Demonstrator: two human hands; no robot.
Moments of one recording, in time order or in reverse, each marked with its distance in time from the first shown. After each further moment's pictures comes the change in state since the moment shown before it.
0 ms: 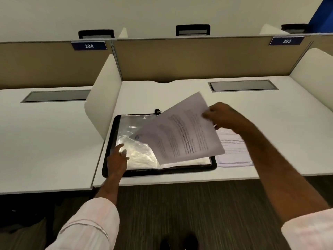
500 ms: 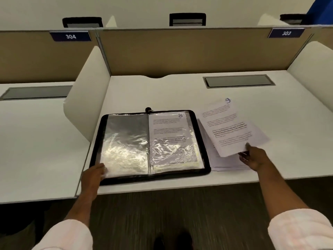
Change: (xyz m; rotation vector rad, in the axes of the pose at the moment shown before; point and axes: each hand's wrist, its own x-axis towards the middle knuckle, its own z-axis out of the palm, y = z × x) left_hand 0.016 -0.046 -0.017 -0.311 0.017 -0.390; right_hand 0.044 0.252 0.017 0.981 0.410 0.667
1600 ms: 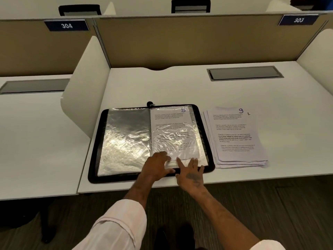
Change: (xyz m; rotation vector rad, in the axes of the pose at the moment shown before) left_hand -0.054 0.005 0.172 1.144 -0.620 0.768; right_hand -0.109 0.145 0.167 -1.659 -0.295 -0.521
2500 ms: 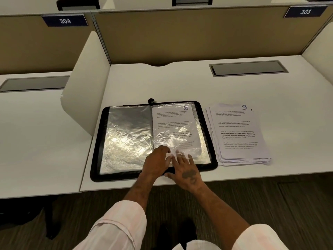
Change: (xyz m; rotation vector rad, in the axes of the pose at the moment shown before) left_hand -0.002 0.002 -0.003 -0.086 0.251 -0.006; right_hand 0.018 -0.005 0.014 -0.134 0.210 -0.359
